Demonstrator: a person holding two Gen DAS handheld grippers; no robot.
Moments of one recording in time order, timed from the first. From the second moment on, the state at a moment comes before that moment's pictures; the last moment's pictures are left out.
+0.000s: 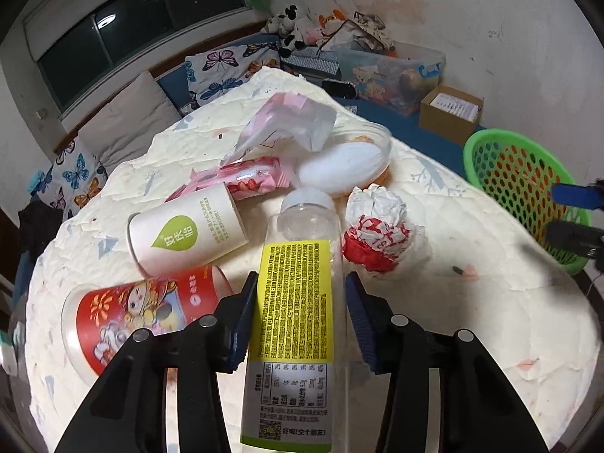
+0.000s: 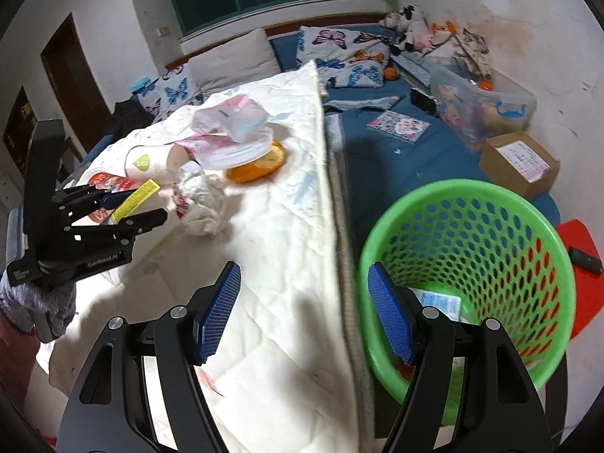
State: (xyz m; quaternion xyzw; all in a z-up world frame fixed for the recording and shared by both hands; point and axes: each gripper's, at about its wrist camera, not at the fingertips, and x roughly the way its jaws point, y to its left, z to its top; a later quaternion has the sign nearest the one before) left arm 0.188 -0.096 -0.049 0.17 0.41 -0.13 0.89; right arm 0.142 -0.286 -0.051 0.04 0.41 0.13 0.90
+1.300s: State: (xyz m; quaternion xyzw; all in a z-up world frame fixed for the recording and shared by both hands) left arm 0.090 -0.036 -0.039 0.06 0.41 -0.14 0.90; right arm 0.217 -0.176 -0.079 0.02 0.43 0.23 0.87
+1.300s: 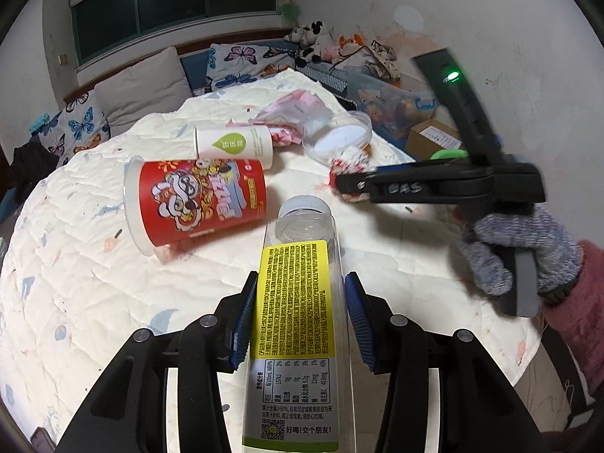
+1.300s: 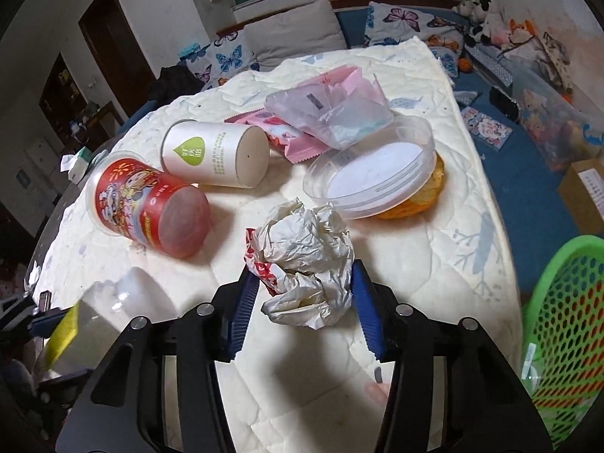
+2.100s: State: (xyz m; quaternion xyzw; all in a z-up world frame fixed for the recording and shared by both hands) left arm 0.103 -0.042 -0.057 0.06 0.44 -0.13 0.88; right arm 0.142 -0.321 -0.048 0.05 0.40 0.11 0.91
